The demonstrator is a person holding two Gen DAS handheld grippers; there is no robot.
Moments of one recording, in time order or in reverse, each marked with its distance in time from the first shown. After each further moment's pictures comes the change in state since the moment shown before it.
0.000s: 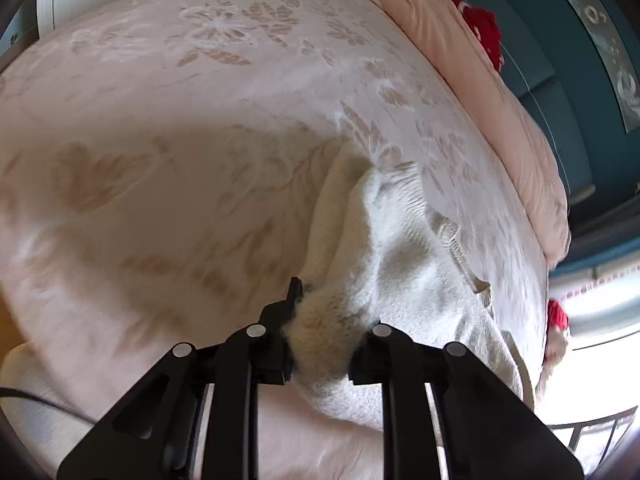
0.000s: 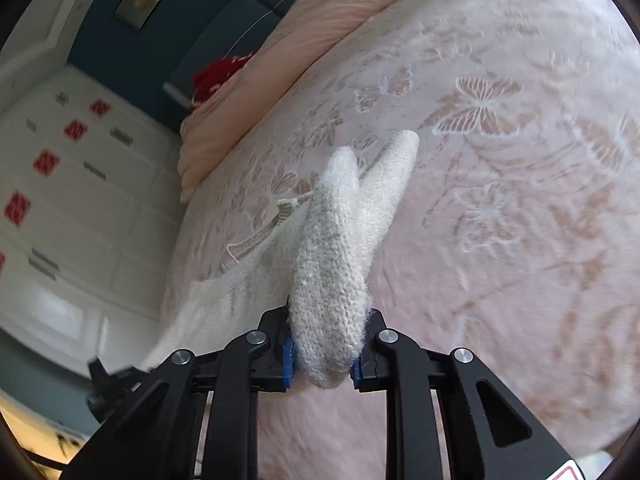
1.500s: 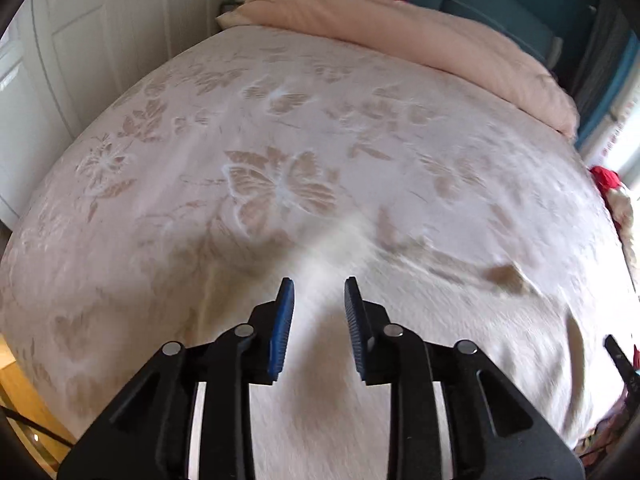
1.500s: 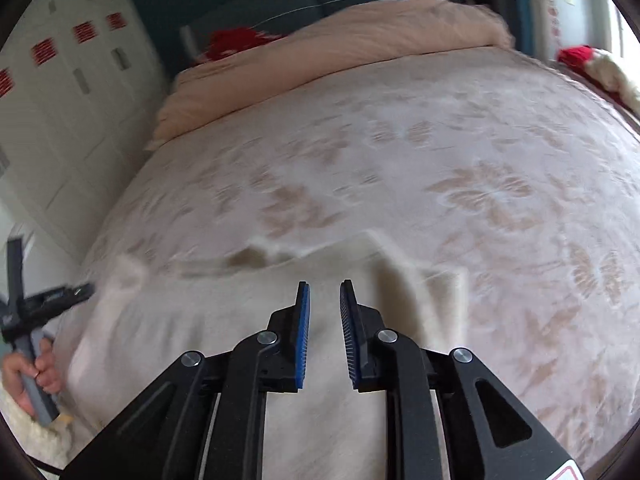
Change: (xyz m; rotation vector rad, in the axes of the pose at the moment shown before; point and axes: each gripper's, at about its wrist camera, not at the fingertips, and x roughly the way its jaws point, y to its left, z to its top) left arm 0.029 -0.134 -0.023 0.552 -0.069 0.132; right arm 0.032 0.051 0.003 -0.356 -0.024 -0.203
